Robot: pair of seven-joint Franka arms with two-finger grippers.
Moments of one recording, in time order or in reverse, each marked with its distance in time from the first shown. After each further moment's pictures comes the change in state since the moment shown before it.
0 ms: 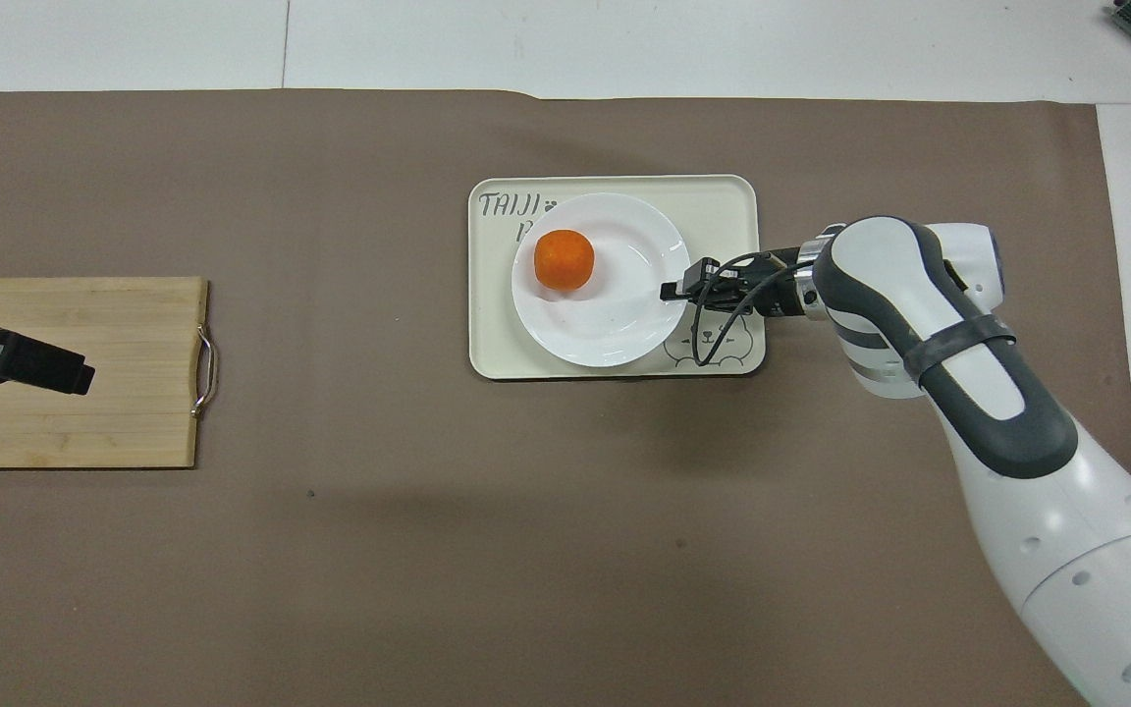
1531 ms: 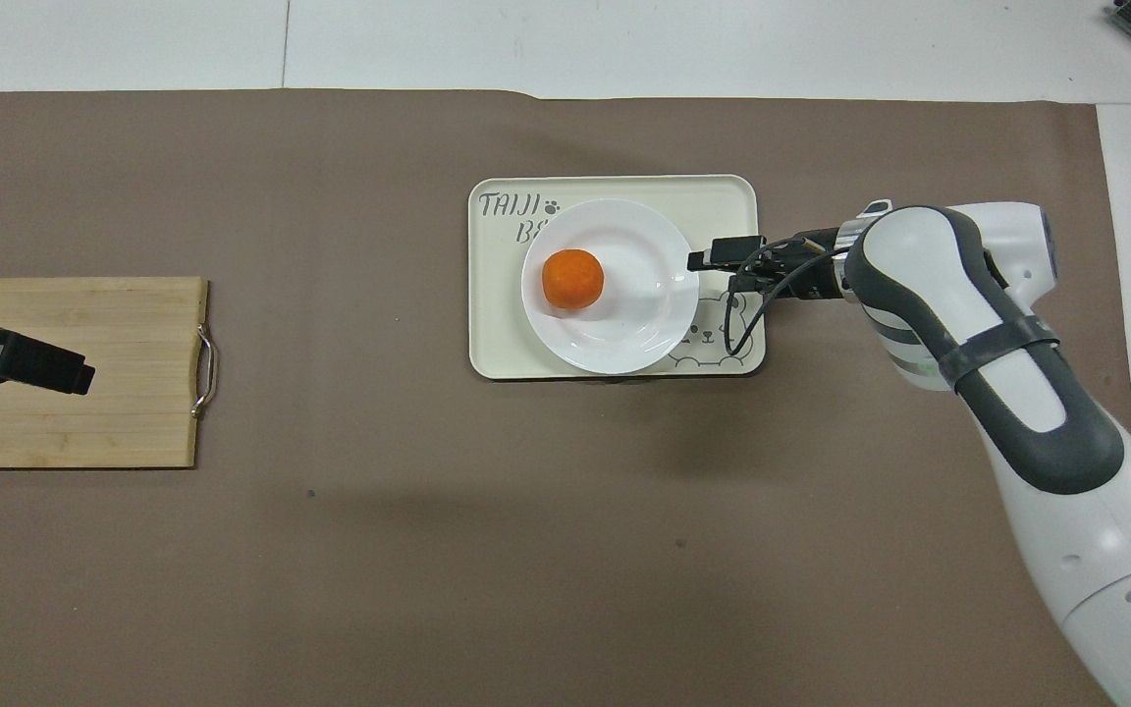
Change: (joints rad) left arm 0.000 0.000 0.000 0.000 0.000 0.000 0.000; right arm -0.019 -0.115 -0.028 0.100 -0.571 0.022 0.383
